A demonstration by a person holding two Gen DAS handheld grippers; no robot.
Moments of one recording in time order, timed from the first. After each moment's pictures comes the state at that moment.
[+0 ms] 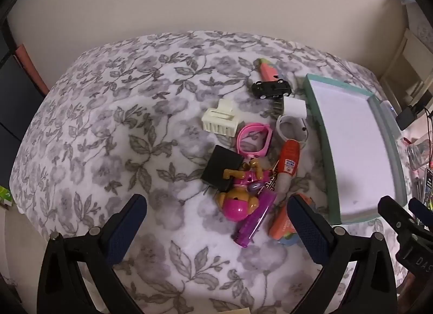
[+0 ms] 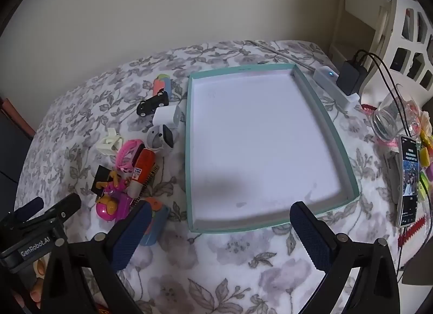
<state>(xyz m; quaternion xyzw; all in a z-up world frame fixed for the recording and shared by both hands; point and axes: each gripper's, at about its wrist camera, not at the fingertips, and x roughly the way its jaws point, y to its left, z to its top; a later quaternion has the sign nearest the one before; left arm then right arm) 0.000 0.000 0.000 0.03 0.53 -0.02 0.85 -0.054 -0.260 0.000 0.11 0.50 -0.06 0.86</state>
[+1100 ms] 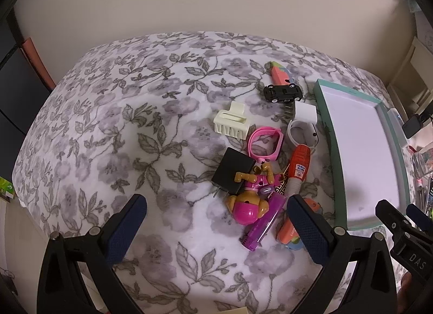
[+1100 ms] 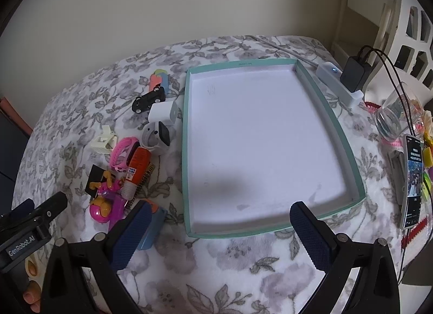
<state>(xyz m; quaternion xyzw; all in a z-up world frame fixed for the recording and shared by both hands) 0.002 0.007 -0.001 0.02 0.52 0.00 0.85 -0.046 -0.259 -0.014 0.11 0.50 -0.07 0.85</state>
